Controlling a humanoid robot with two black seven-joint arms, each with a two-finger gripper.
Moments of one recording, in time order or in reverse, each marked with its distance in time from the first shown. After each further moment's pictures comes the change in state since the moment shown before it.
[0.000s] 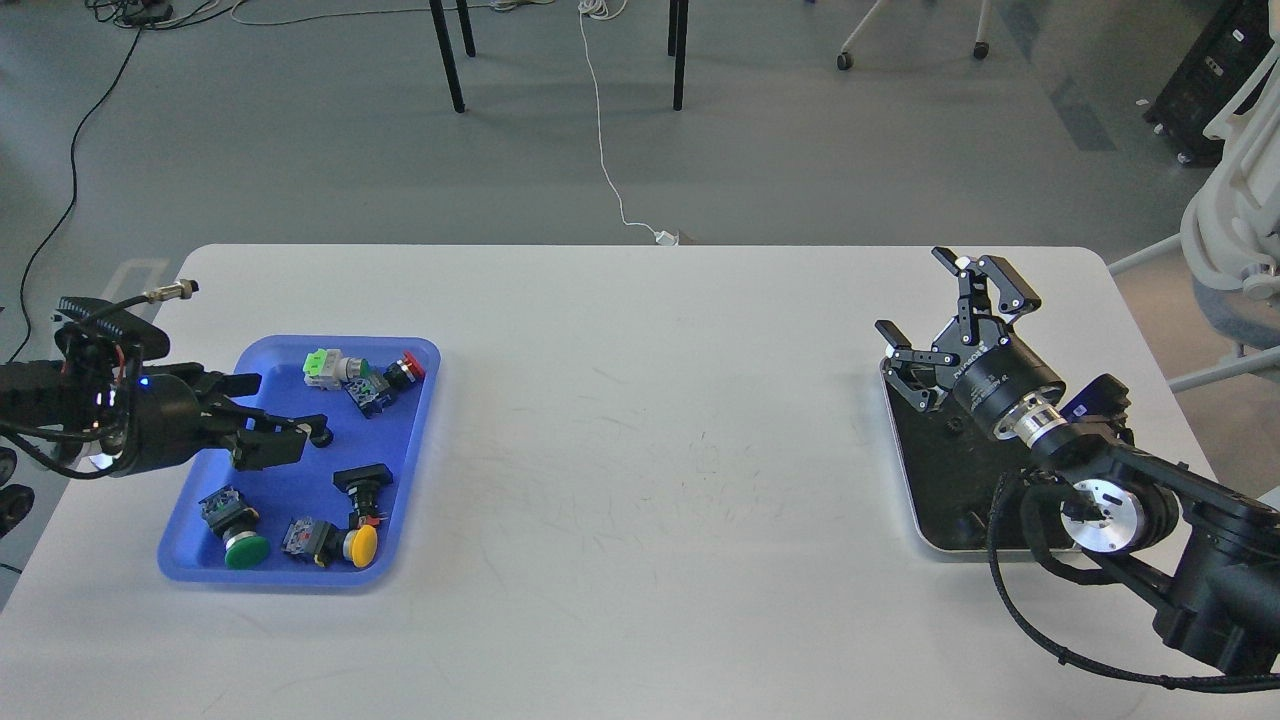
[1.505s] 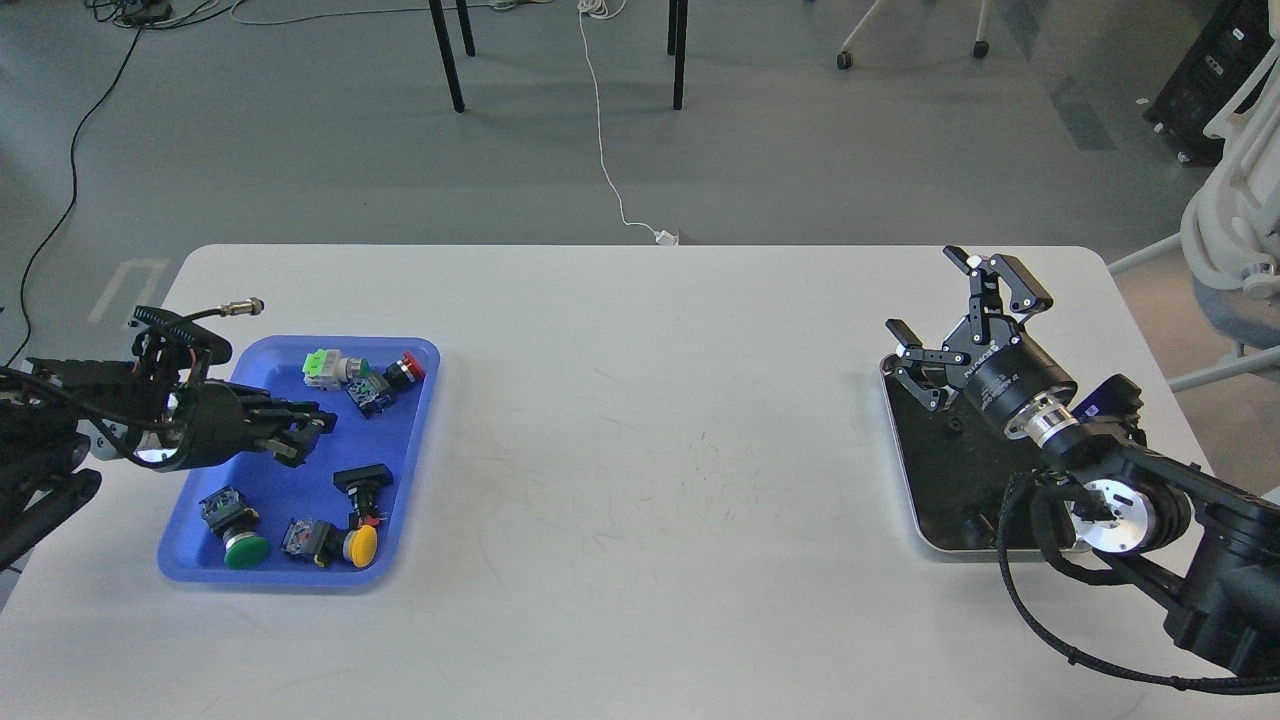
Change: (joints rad) left arm -0.165 -0.067 0.201 0.175 -0.110 0.026 0.002; right arm -0.005 -0.025 0.010 0.008 0.000 -0.006 0.000
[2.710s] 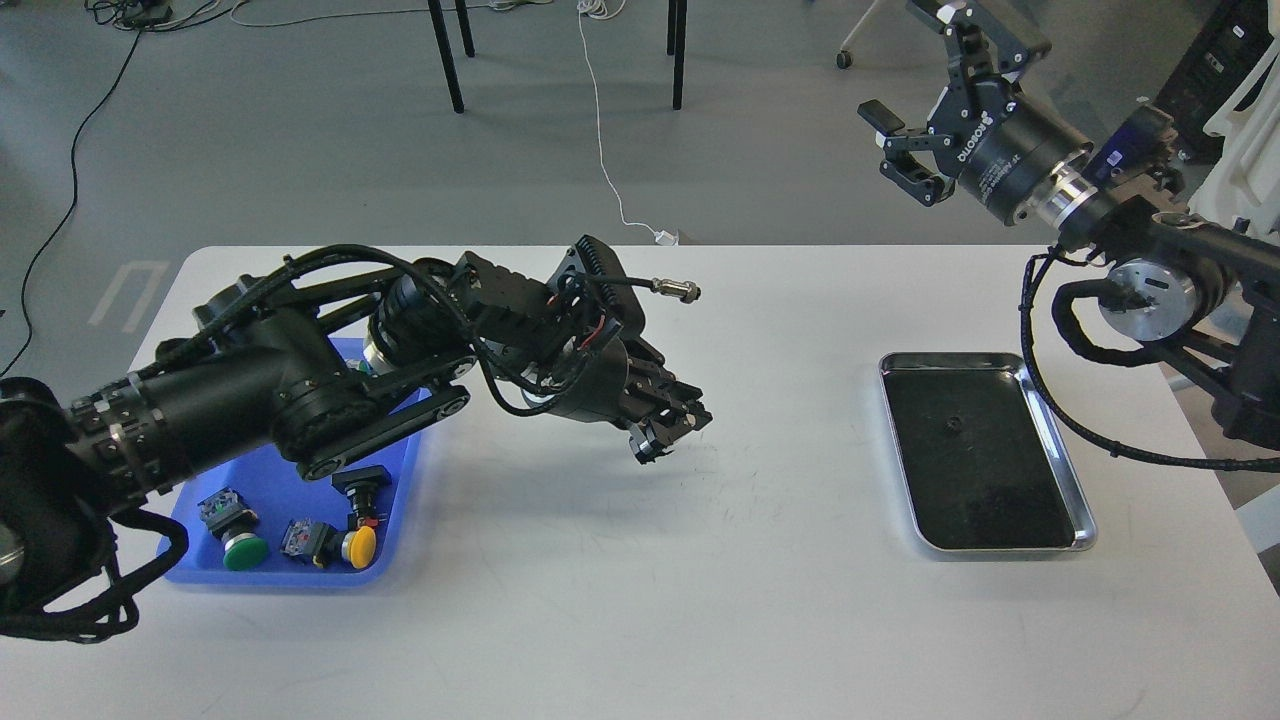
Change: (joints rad) left arm -0.410 -0.618 0.265 -0.071 0.116 -0.151 -0.001; right arm 0.581 -0.074 -0.329 0.028 0.016 0.002 -0.001
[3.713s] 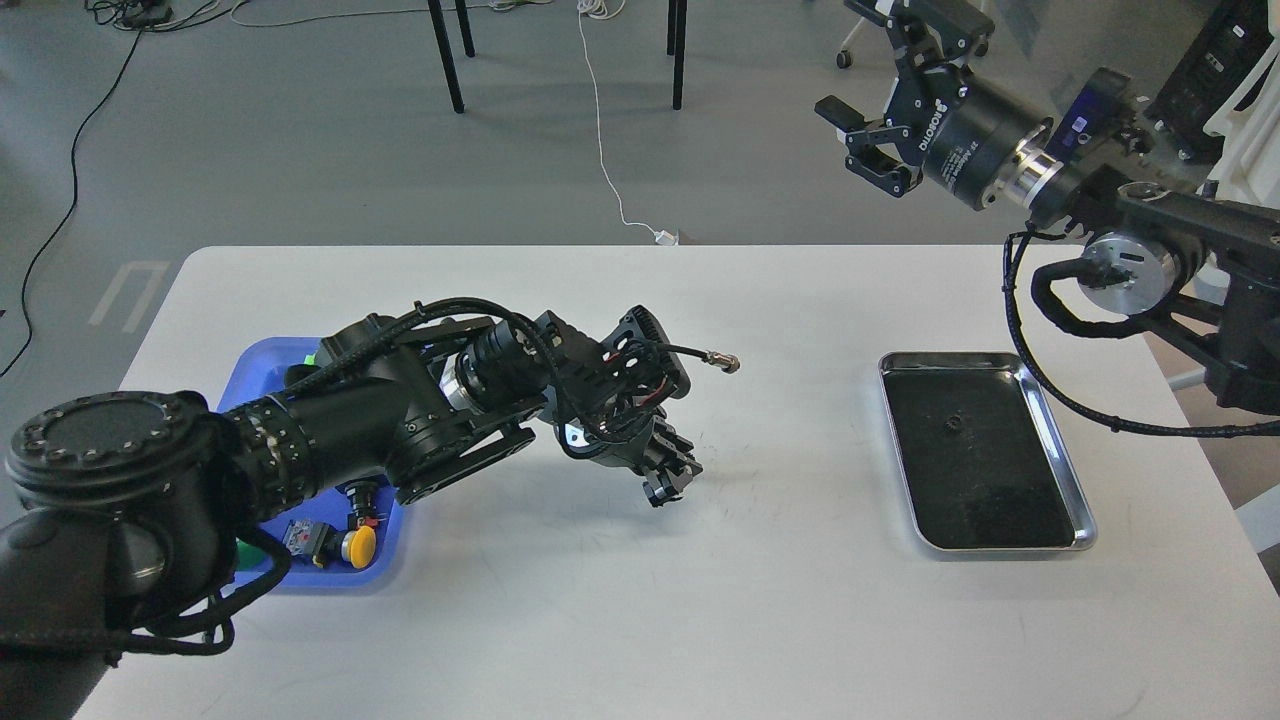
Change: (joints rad) left arm -0.006 -0.179 0.164 0.285 0.000 0.016 0.000; right arm 0.100 0.031 -0.147 -0.003 0.002 0.000 0.000
